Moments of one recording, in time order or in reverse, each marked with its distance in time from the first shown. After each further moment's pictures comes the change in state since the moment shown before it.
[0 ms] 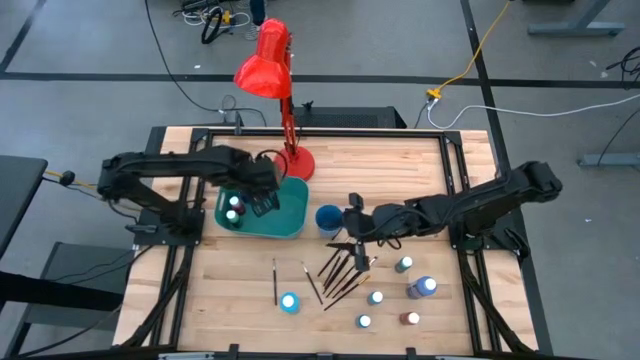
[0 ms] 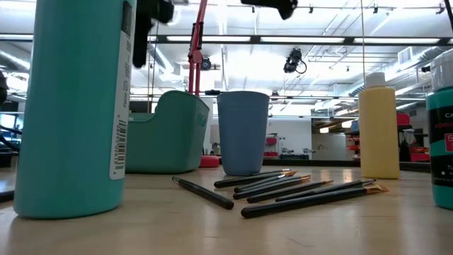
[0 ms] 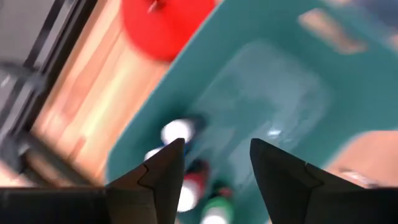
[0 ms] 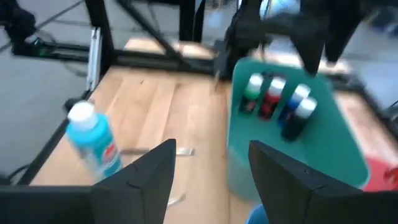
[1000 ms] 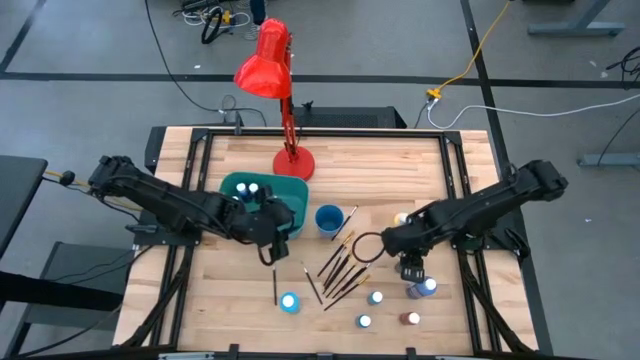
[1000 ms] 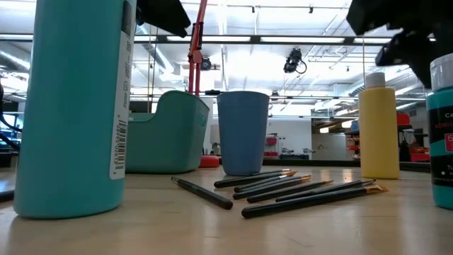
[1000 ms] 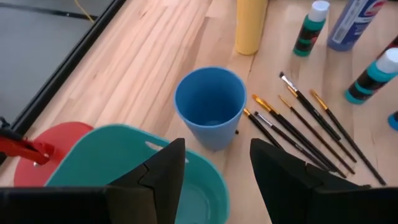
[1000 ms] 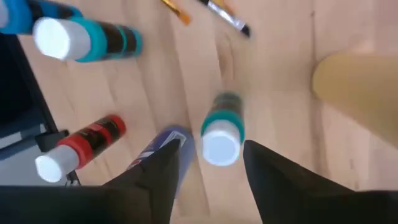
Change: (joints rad) left arm -0.367 -0.051 -0.233 0.712 -0.223 0.090; right arm 0.083 -0.021 0.000 -1.009 -0.372 0.553
